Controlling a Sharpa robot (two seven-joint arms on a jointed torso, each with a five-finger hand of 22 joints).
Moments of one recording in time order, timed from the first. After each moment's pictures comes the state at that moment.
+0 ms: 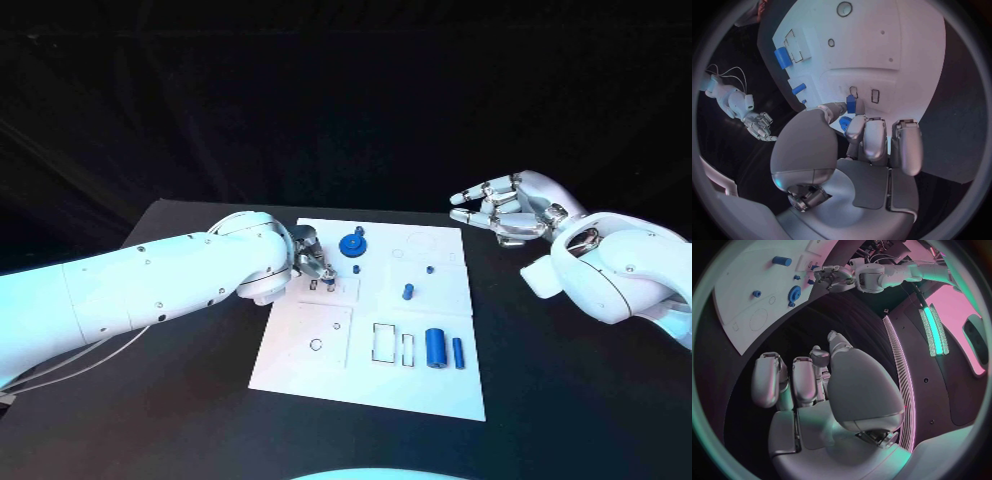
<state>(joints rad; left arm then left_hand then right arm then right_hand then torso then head) 1.22 -0.73 -0.01 1.46 -1.14 -0.03 -0.64 1.21 -0.20 0.64 0.24 0.30 0.97 0.06 0.50 0.67 1.37 -0.02 1.20 1.13 1.47 -0.08 1.25 1.22 0.06 1.46 0.01 1.47 1.31 1.35 -0.95 -0.12 1.63 -0.66 -0.44 0.08 1.43 -0.09 0.05 0.24 0.33 0.97 0.14 0.15 0.10 1.21 0.05 1.02 1.05 1.46 -0.02 1.25 1.17 0.06 1.41 0.09 1.25 1.31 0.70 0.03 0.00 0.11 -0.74</state>
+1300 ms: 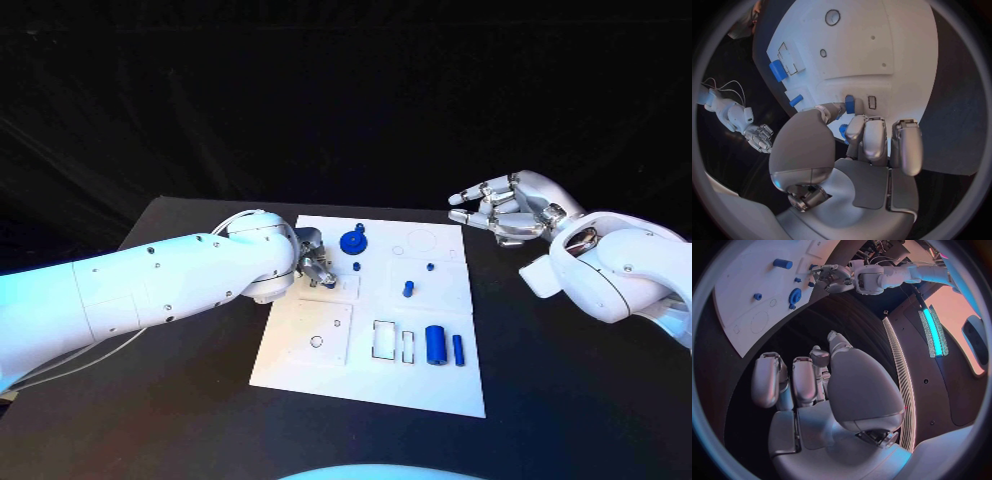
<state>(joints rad) 1.21 -0.71 -0.01 1.45 -1.22 0.05 -0.65 1.18 -0.23 0.68 0.21 0.32 0.99 0.05 0.51 0.69 1.38 -0.03 1.20 1.12 1.47 -0.08 1.25 1.22 0.05 1.46 0.01 1.47 1.31 1.35 -0.94 -0.12 1.63 -0.67 -0.43 0.08 1.43 -0.09 0.05 0.24 0.33 0.97 0.14 0.15 0.10 1.21 0.06 1.02 1.05 1.46 -0.02 1.25 1.17 0.06 1.41 0.09 1.25 1.31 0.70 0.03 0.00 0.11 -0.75</state>
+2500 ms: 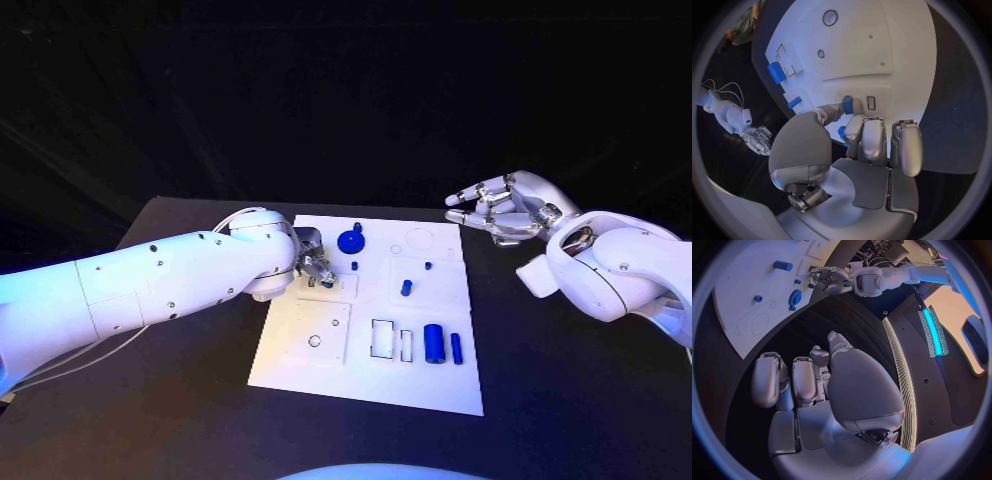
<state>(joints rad) 1.22 -0.69 -0.01 1.43 -1.22 0.08 -0.65 1.09 -0.22 0.69 0.14 0.31 0.99 0.03 0.54 0.72 1.40 -0.05 1.19 1.12 1.46 -0.10 1.25 1.23 0.05 1.47 0.00 1.47 1.31 1.34 -0.94 -0.12 1.63 -0.67 -0.42 0.09 1.43 -0.08 0.04 0.25 0.33 0.97 0.14 0.15 0.10 1.21 0.06 1.01 1.04 1.46 -0.02 1.25 1.17 0.06 1.41 0.09 1.25 1.31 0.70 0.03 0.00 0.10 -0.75</state>
